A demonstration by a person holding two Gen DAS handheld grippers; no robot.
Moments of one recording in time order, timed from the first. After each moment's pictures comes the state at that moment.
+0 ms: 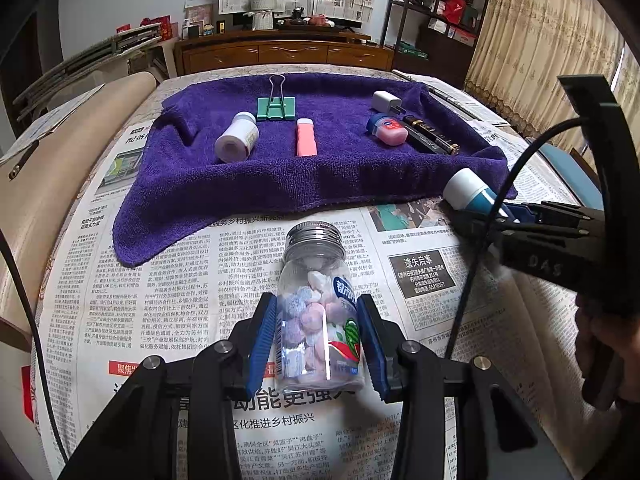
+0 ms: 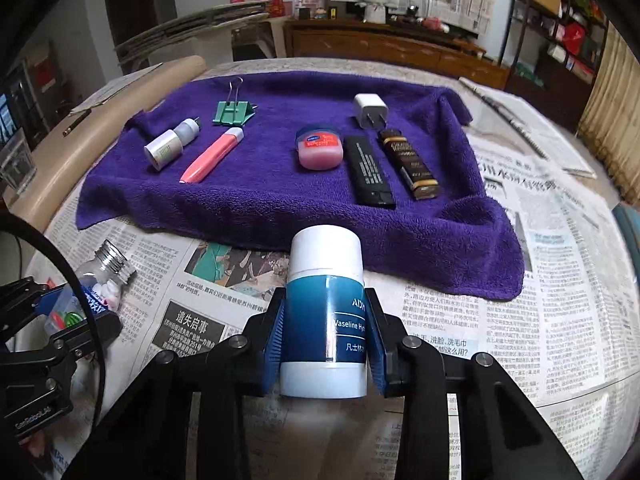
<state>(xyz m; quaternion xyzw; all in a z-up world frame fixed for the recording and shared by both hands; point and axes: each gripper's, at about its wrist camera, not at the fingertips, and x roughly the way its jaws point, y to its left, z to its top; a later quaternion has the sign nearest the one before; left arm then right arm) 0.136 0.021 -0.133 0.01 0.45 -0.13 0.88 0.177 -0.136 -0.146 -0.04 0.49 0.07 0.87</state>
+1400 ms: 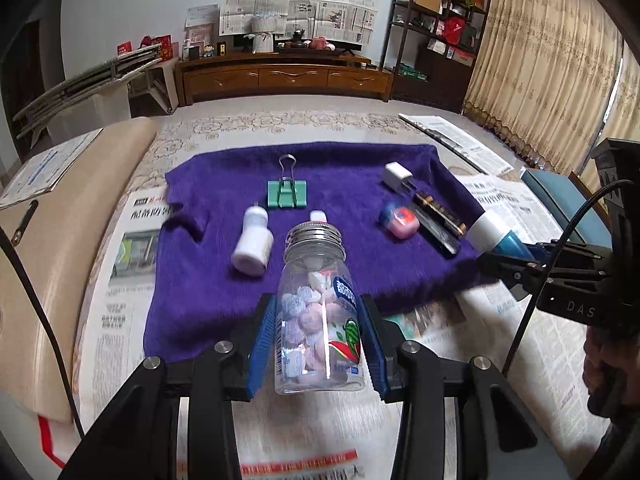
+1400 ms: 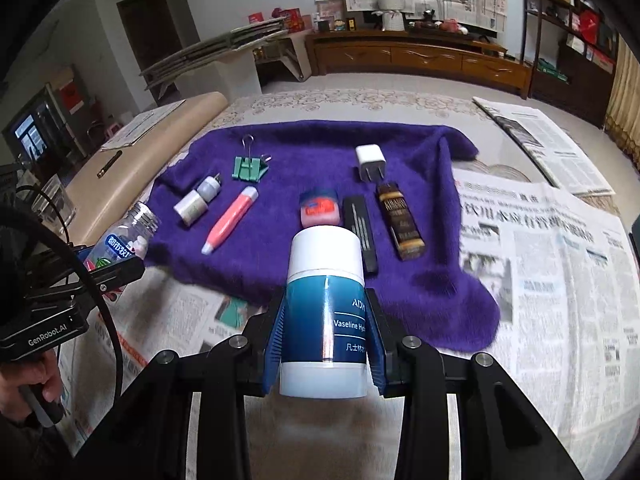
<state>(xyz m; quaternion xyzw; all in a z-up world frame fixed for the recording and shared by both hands) 0.198 0.029 -0.077 0.00 0.42 -0.14 0.90 0.209 -0.165 -0.100 0.01 0.48 0.13 0.87</state>
